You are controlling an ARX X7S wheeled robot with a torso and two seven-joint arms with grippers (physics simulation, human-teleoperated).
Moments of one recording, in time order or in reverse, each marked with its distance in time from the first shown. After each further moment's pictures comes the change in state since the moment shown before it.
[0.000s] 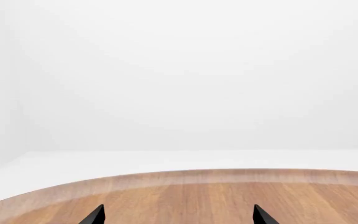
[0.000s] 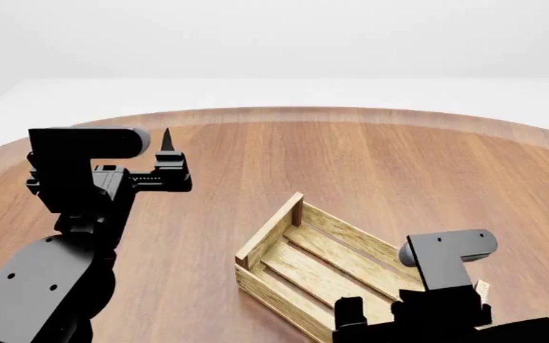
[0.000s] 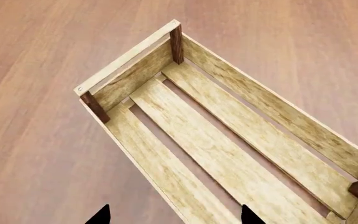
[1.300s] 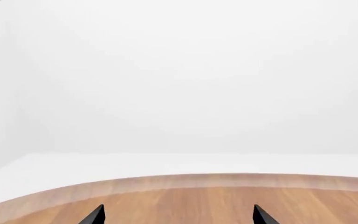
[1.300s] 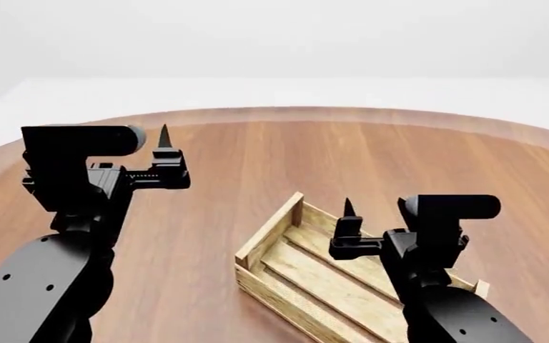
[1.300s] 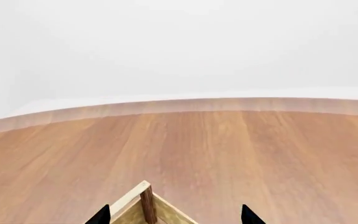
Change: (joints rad) left arm -0.006 0.022 -0.021 0.020 0.023 -0.019 0.021; right arm -0.142 -0.371 0.112 0.074 -1.617 -0.280 -1.210
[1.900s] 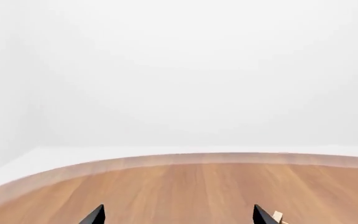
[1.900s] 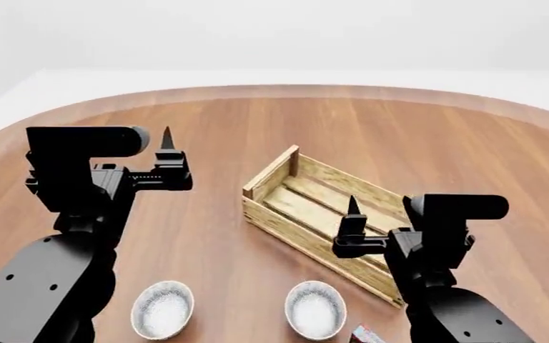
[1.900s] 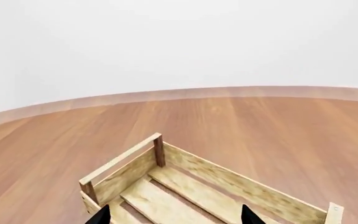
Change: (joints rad) left arm 0.000 0.009 0.004 0.001 0.016 -0.011 0.011; right arm -0.007 -0.008 0.020 -0.021 -0.015 0.004 -0.002
